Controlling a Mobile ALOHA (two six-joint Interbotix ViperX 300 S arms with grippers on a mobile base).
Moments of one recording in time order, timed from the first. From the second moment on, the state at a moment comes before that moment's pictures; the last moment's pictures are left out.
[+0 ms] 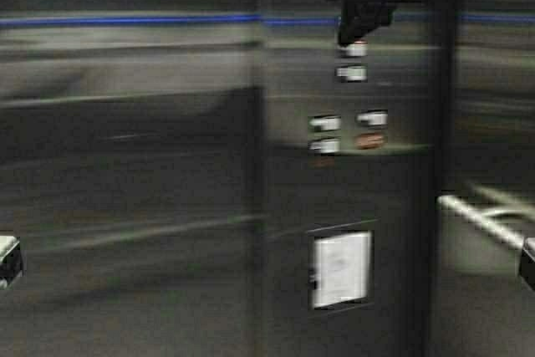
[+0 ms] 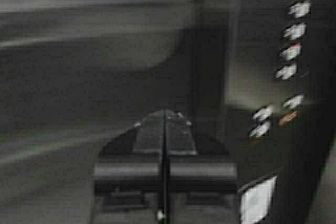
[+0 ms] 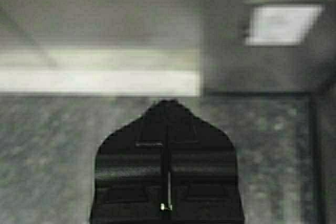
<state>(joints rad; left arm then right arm) -0.17 -0.93 1.26 0.07 -0.35 -0.10 0.47 -0.15 0.69 -0.08 0.17 0.19</state>
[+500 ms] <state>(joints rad) -0.17 -0.91 1.26 0.07 -0.35 -0.08 0.47 -0.15 0.66 -0.08 0.14 0.19</state>
